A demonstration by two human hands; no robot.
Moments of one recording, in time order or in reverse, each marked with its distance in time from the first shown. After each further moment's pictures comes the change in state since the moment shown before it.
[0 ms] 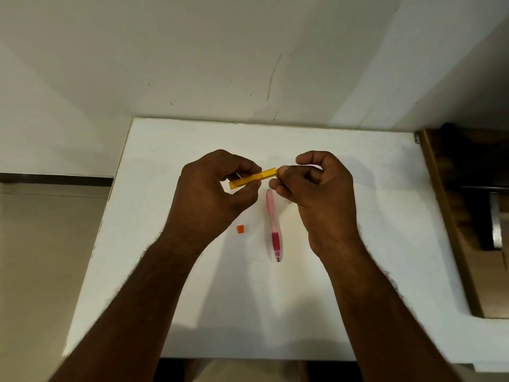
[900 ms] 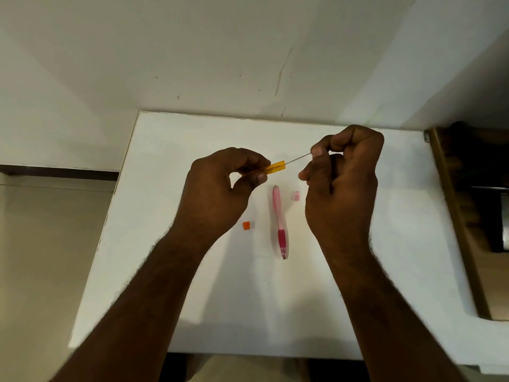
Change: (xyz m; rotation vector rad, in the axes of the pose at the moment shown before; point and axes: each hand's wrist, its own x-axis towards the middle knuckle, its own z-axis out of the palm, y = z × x) left_hand 0.000 -0.002 0.003 -0.087 -0.005 -0.098; right_hand -0.005 -0.001 -0.001 -0.419 0.166 -0.655
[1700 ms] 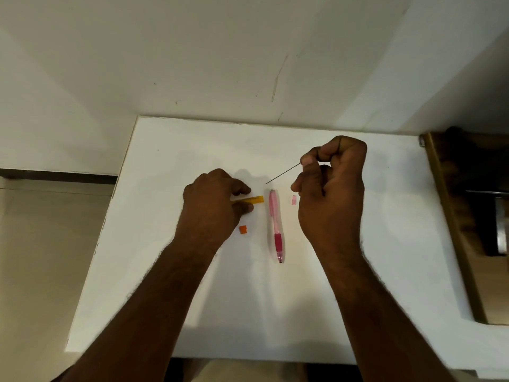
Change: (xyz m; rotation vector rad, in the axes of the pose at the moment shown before) left_hand 0.000 -0.019 0.011 0.454 -0.188 -0.233; right_hand -0.001 0.007 0.003 0.033 -0.069 0.074
